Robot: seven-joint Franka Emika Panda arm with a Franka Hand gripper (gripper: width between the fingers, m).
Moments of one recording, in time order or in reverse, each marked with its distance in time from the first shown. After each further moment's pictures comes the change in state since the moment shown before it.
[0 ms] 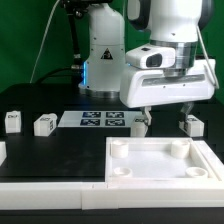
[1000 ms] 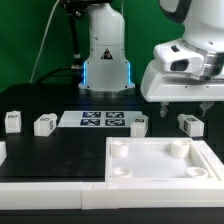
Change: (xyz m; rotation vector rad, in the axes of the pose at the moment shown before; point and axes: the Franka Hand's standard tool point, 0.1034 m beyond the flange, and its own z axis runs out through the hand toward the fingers) arm -0.011 -0.020 -0.006 -0.071 -0.461 -0.016
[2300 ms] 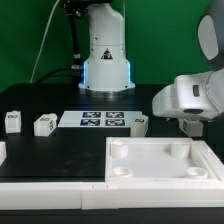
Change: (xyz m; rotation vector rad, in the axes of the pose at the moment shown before) arm -0.001 -0.021 0.022 -0.002 -0.455 0.086
